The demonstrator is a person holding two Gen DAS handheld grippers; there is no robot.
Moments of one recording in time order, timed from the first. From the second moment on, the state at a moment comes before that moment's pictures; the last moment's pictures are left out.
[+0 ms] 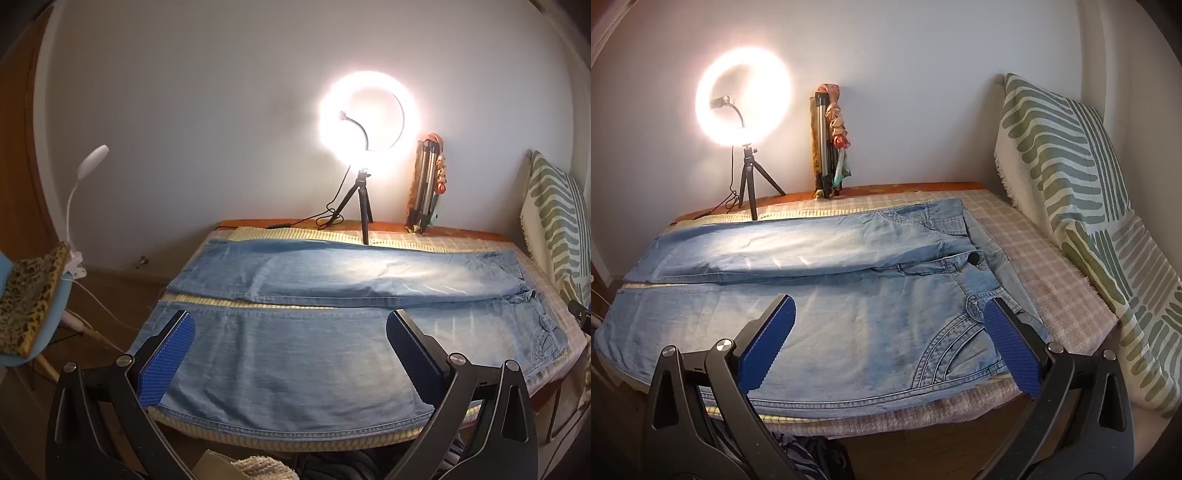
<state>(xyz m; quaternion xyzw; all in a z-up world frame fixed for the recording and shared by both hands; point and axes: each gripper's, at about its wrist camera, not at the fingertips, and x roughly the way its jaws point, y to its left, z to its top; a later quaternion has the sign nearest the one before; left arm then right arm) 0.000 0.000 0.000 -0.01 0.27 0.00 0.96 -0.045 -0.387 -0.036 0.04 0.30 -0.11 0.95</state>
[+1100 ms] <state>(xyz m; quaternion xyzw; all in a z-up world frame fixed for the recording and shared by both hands) -0.005 -0.002 0.001 0.00 0.27 0.01 0.96 -0.044 -0.386 -0.044 0.04 0.31 -0.10 0.95</state>
